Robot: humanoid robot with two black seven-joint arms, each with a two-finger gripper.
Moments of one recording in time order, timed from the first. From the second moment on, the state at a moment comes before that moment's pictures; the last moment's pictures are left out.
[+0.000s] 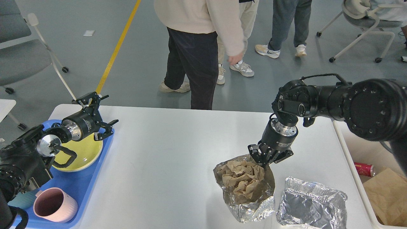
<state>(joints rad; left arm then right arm) -0.87 0.30 -0.30 -0.17 -0.23 -0.61 0.03 1.69 0.04 -1.25 0.82 -0.06 0.96 0.11</state>
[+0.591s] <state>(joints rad) -0.87 0.30 -0.30 -0.17 -0.23 -0.61 0.03 2.20 0.02 -1.29 0.83 -0.13 0.96 0.11</state>
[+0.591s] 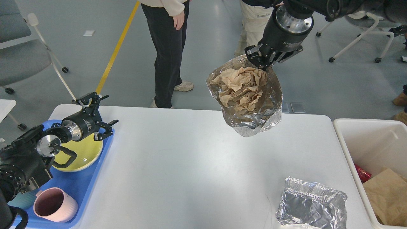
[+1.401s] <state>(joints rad) -0.87 0.30 -0.30 -0.17 -0.23 -0.61 0.03 1.97 -0.31 -1.63 0.70 -0.17 0.91 0.11</state>
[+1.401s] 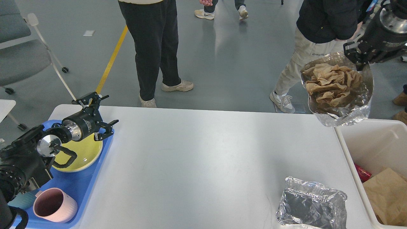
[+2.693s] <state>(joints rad) -0.87 0.30 -0.30 -0.17 -0.23 -0.61 0.03 1.21 -0.63 -1.45 0.54 -0.14 0.10 0.11</state>
